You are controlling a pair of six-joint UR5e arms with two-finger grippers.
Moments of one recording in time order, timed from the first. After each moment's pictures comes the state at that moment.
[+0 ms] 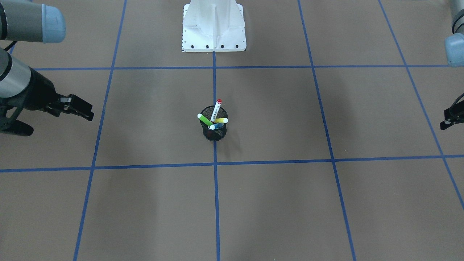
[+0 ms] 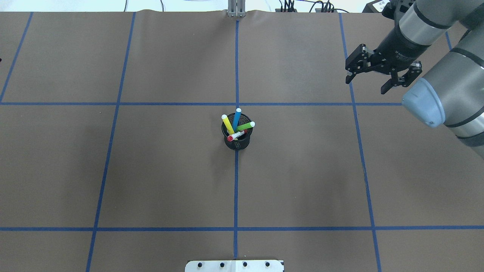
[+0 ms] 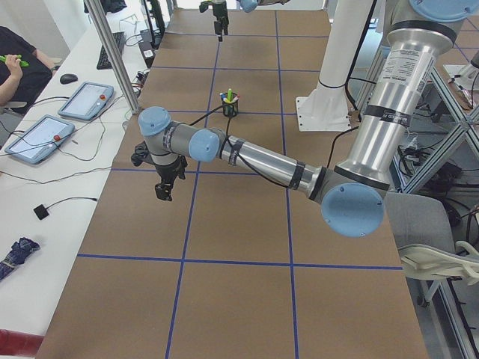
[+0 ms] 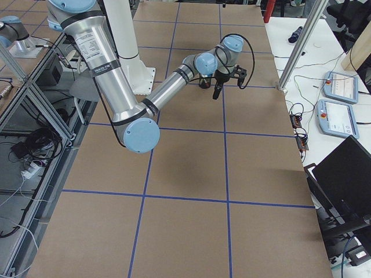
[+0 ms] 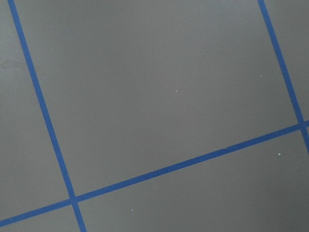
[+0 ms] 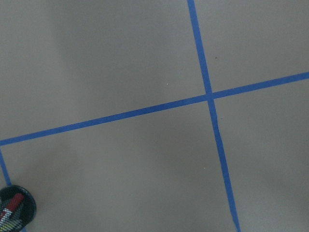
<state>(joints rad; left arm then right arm) -1.38 -1.87 -1.60 -1.49 -2.33 0.00 1.02 -1.11 1.87 -1.79 2.36 1.00</state>
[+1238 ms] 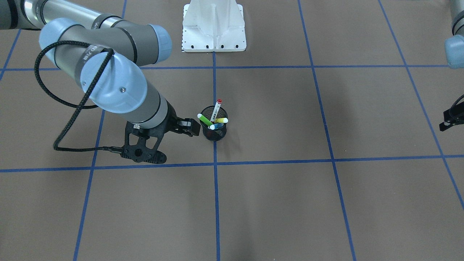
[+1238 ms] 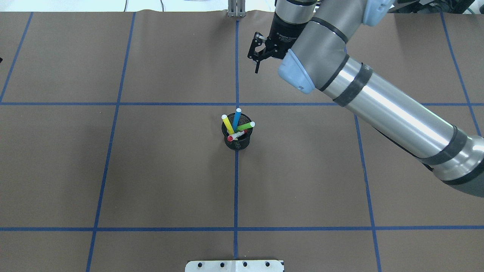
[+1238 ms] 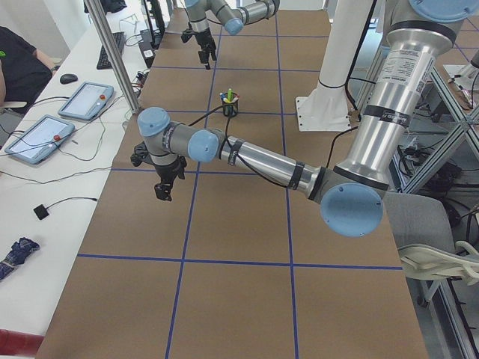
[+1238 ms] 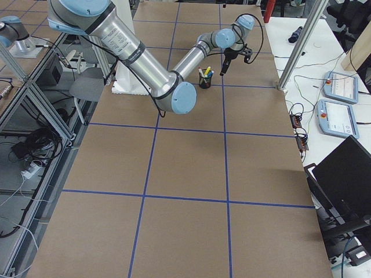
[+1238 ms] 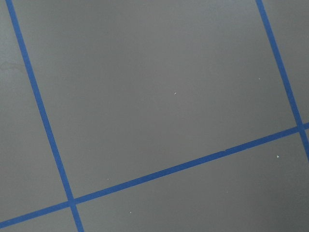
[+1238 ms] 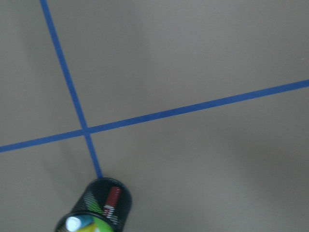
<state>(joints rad) -1.38 -1.87 -1.59 -1.50 -2.34 0.00 0.87 -0.59 1.36 -1.84 2.37 1.06</state>
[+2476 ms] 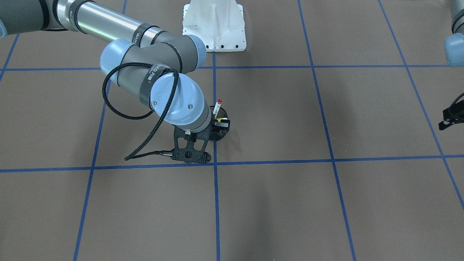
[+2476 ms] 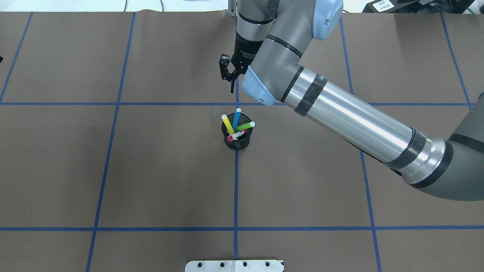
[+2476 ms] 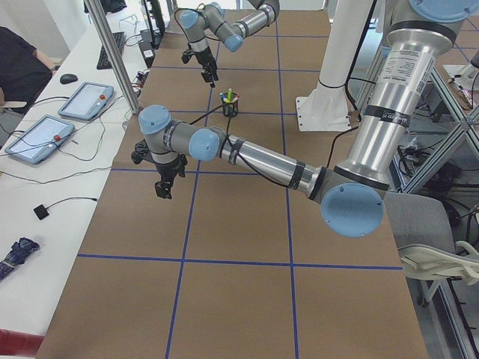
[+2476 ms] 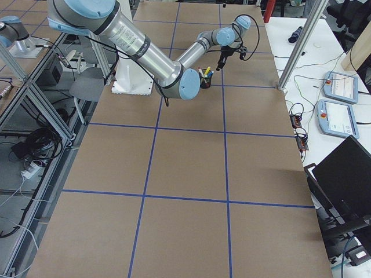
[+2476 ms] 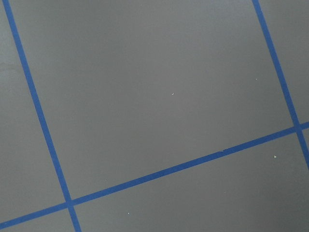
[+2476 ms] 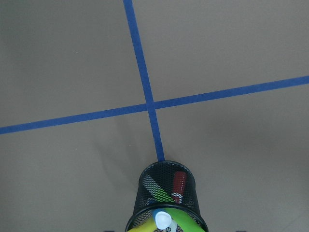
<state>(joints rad) -1.38 -1.87 -1.61 -1.50 -2.34 0.00 0.79 -0.52 1.21 -1.75 2.38 1.06</state>
